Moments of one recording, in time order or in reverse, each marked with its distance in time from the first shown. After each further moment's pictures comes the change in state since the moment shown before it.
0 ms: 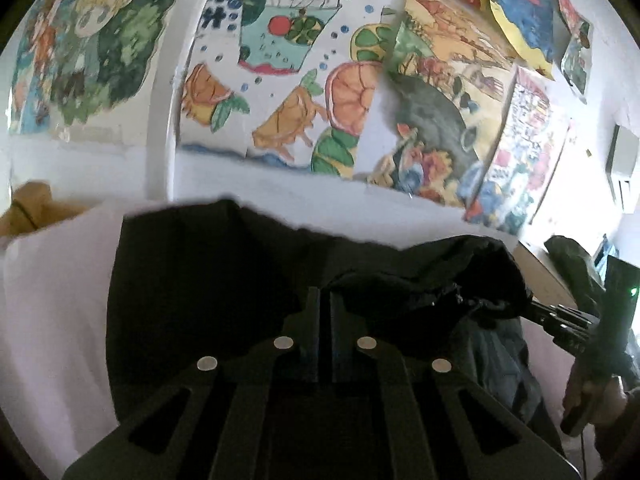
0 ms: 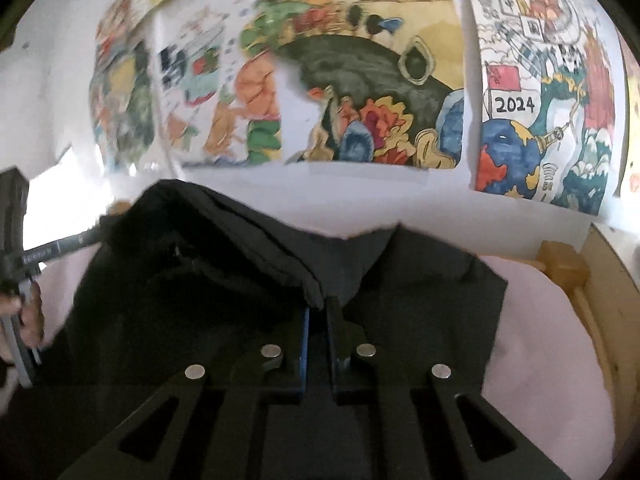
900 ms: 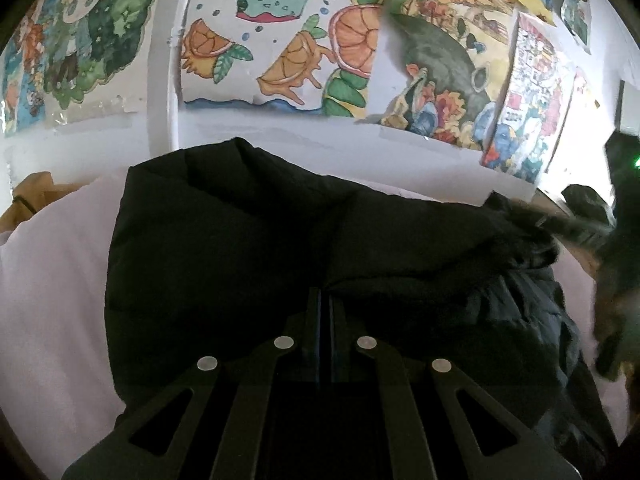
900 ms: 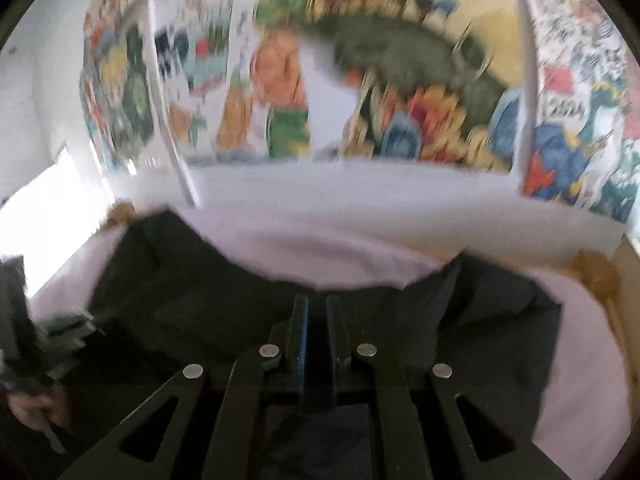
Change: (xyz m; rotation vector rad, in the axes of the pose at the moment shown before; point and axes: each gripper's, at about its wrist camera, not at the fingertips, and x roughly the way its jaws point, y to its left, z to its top) left arm 0.017 0.011 -0.028 0.082 0.113 0.051; right arm 0.060 0.041 0.036 0.047 0.099 0.018
